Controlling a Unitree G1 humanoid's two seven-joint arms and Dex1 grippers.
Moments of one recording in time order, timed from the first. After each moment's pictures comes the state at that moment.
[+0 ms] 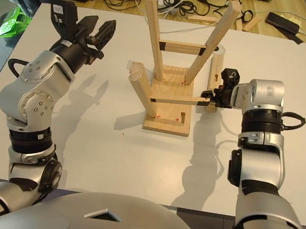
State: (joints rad) left arm -0.38 0.19 0.08 -0.38 -0.42 0.81 -0.08; right arm -0.76 -0.47 0.04 0.65 0.22 1.16 0.37
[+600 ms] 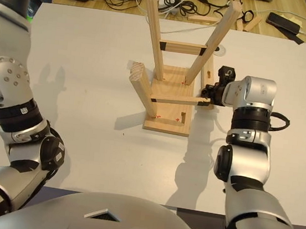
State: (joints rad) left arm -0.62 0.20 0.33 -0.28 -0.42 0.51 0.01; right arm -0.70 -0.31 -0.21 0.49 0.18 1.21 0.10
